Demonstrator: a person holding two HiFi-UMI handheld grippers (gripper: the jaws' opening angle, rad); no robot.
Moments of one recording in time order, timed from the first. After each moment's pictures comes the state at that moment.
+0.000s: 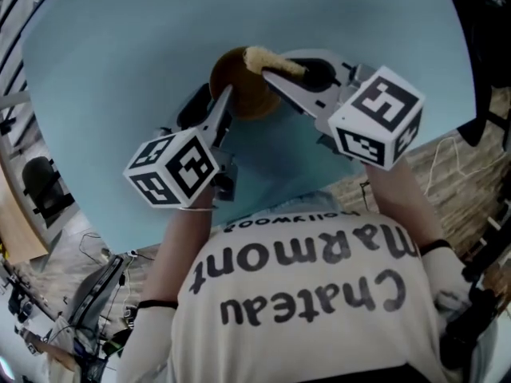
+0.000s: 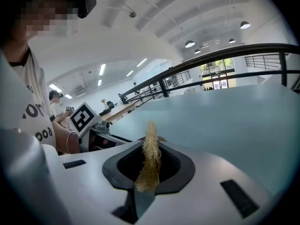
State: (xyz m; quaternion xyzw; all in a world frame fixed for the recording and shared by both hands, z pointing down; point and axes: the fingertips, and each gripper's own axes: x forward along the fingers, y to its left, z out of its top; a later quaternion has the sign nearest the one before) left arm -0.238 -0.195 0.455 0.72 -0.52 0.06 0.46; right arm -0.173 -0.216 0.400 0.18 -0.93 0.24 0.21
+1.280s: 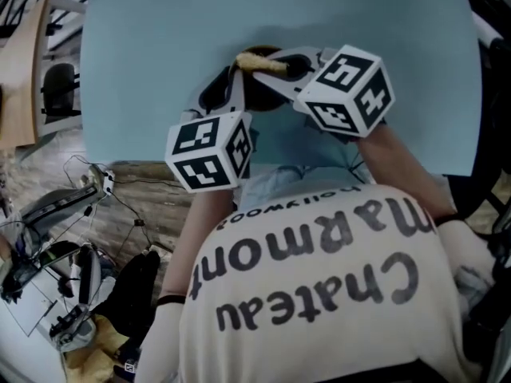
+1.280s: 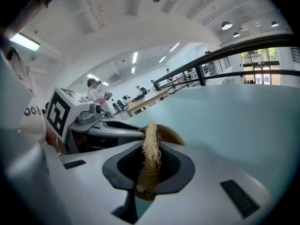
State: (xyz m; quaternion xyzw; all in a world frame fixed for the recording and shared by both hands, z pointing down) left arm -0.171 -0.153 0.400 0.61 -0.71 0.13 0.32; right arm -0.139 -0.160 0.396 -0.05 -0.94 0.21 0.26
